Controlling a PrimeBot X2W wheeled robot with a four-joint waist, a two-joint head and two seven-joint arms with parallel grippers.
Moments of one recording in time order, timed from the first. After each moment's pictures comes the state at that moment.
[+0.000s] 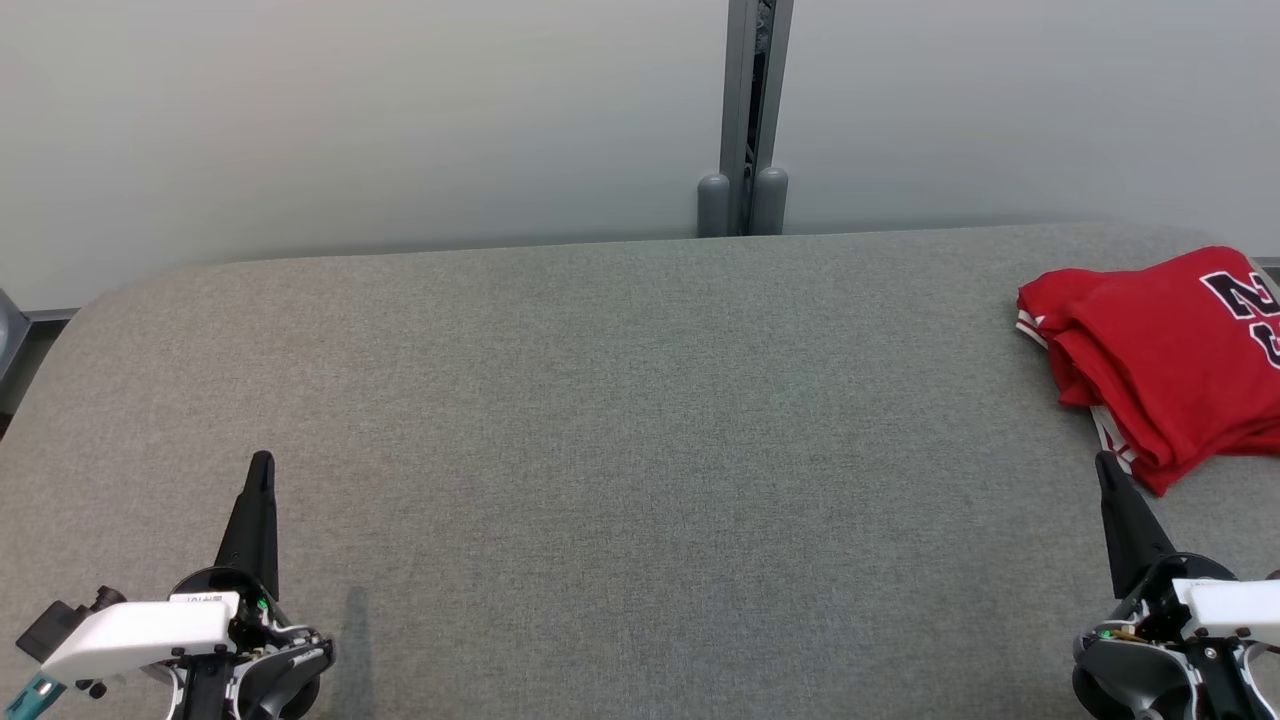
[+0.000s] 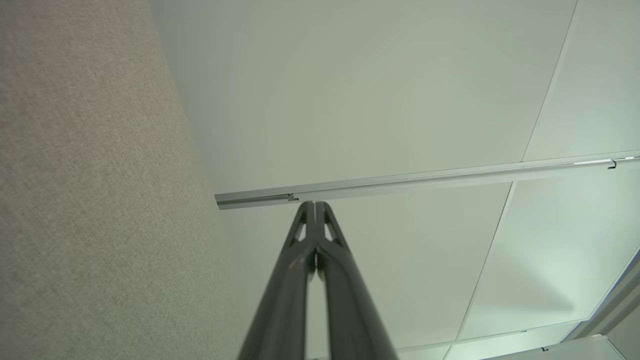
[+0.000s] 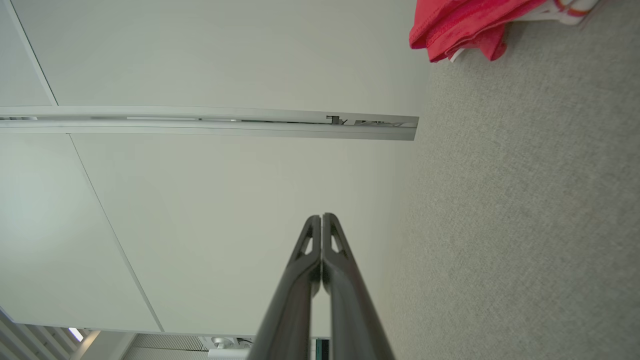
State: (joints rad) left arm -0.10 0.05 0.11 0.25 -1.61 -0.13 0.11; right arm -0.10 -0.05 -0.12 0.25 1.61 0.13 0.11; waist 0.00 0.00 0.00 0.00
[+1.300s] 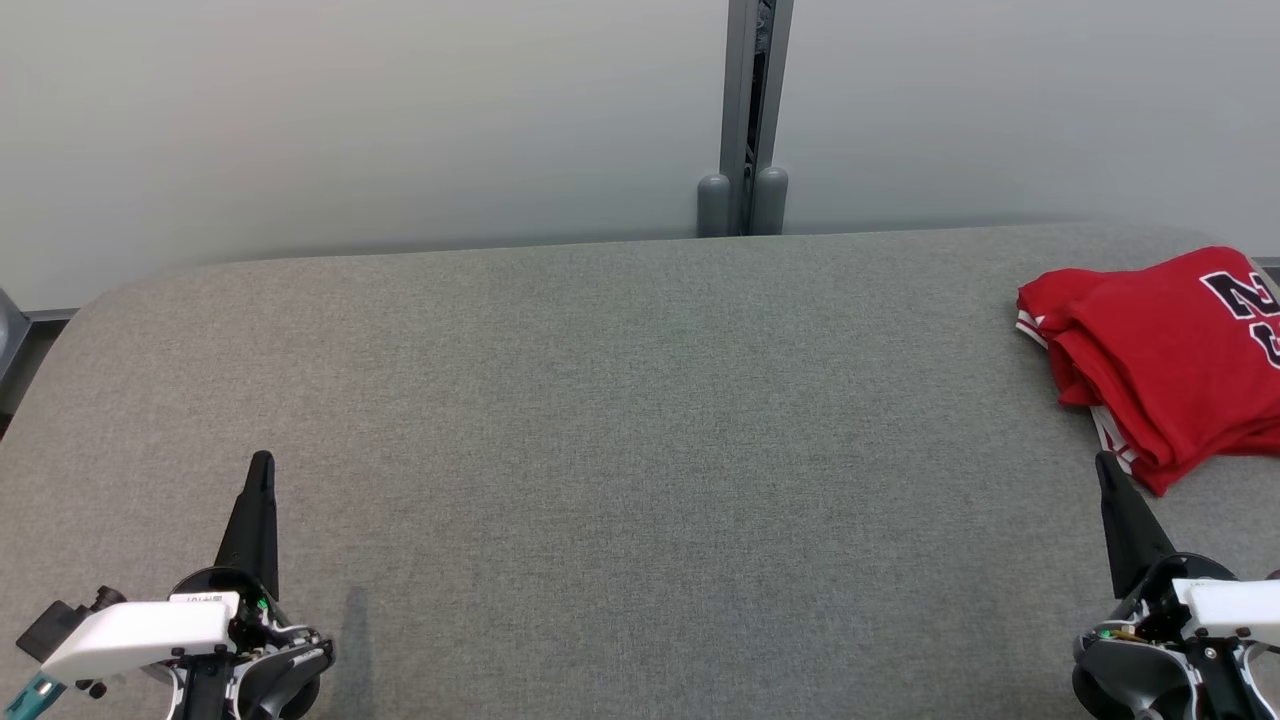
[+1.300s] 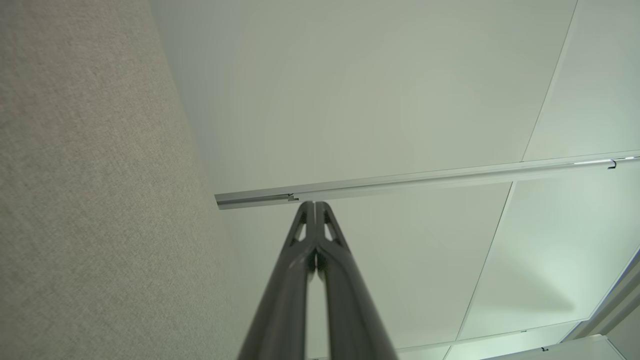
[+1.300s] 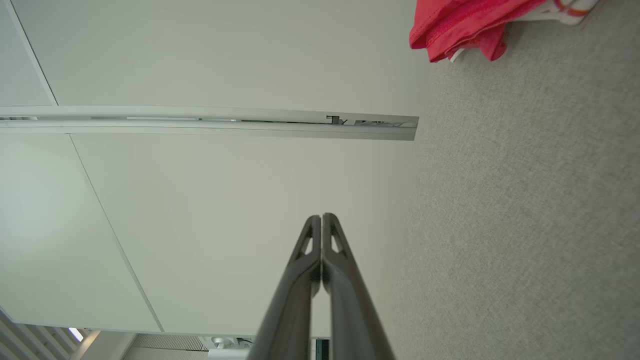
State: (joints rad) left arm -0.10 0.05 0.11 0.25 -1.61 -0.13 0.11; right arm -0.10 -0.05 -0.12 0.25 1.61 0.13 0.11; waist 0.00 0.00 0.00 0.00
